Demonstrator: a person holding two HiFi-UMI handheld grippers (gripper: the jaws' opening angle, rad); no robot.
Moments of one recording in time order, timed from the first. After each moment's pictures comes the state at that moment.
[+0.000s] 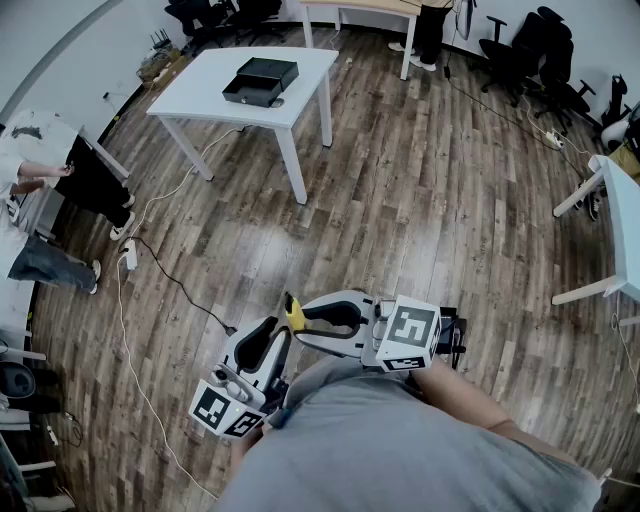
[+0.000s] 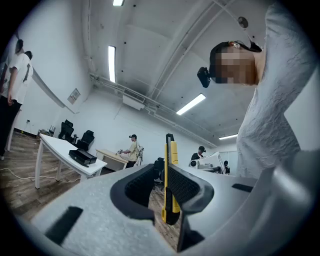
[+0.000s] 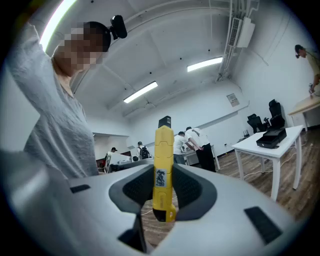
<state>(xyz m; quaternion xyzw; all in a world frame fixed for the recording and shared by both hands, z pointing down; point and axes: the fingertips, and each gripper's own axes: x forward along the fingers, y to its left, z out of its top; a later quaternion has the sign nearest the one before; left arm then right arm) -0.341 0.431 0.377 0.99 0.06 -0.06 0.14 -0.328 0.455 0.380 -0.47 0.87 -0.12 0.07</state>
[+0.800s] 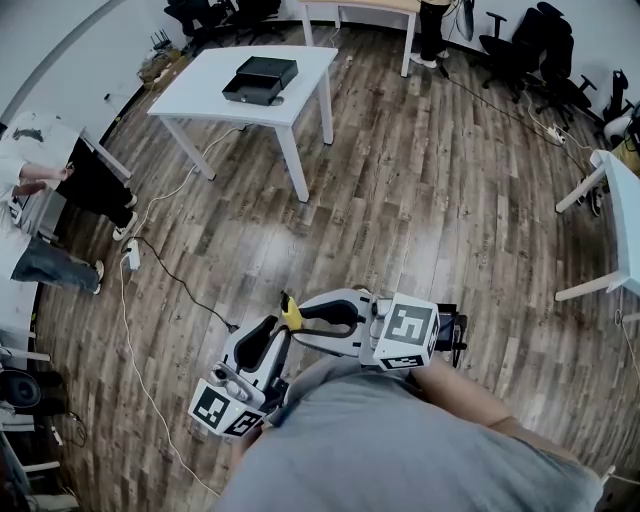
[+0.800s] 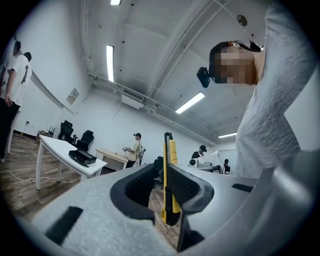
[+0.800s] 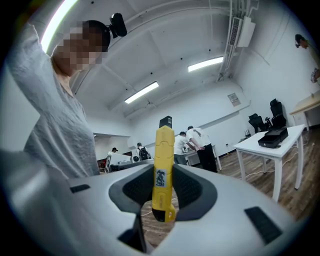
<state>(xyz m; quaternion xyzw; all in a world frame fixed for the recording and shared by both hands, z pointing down) -0.341 0.437 0.376 0.99 0.06 -0.05 0.13 -0.332 0.457 0.378 -0.46 0.88 -0.12 0.08</state>
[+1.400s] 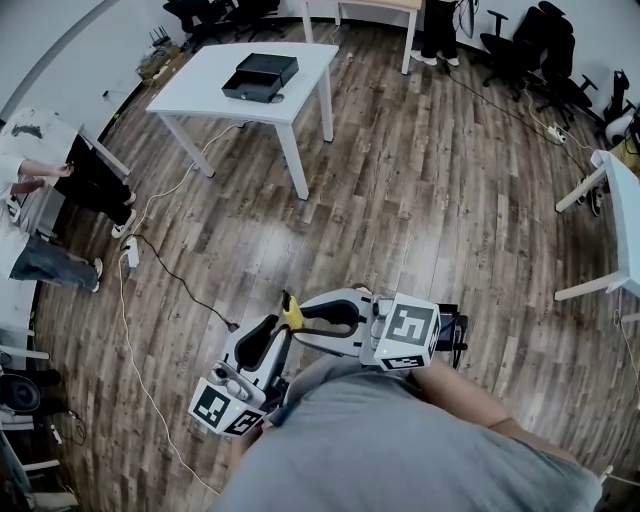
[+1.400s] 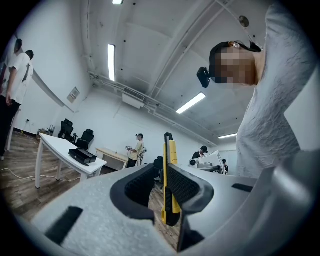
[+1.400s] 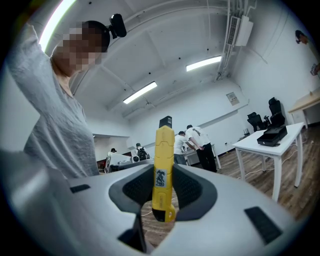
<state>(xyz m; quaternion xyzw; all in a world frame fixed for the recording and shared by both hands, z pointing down) -0.339 0.434 0.379 0.99 0.06 -0.05 0.13 -0.330 0.454 0.381 -0.47 0.87 -0.13 0.08</state>
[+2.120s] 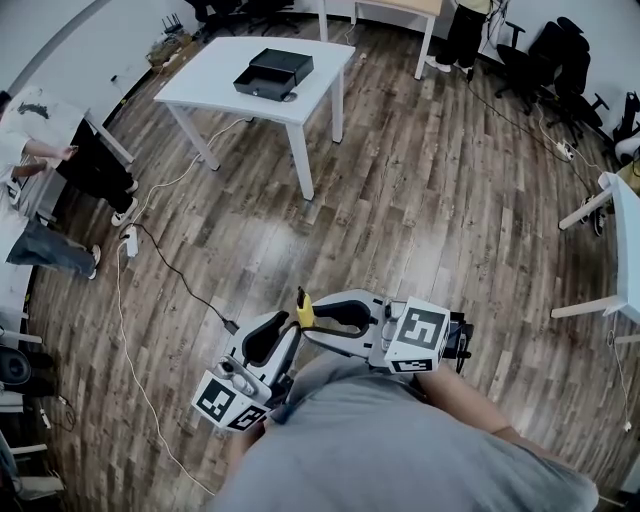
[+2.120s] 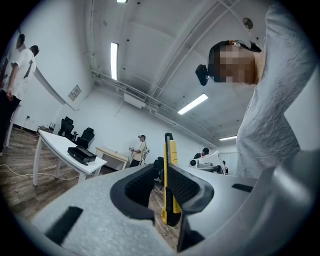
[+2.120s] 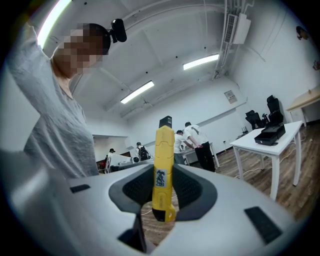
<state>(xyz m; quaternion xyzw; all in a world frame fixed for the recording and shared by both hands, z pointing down) -0.321 0.427 0.385 0.99 0.06 -0.06 0.14 -0.311 0.448 0.386 -0.47 0.87 -0.13 0.08</state>
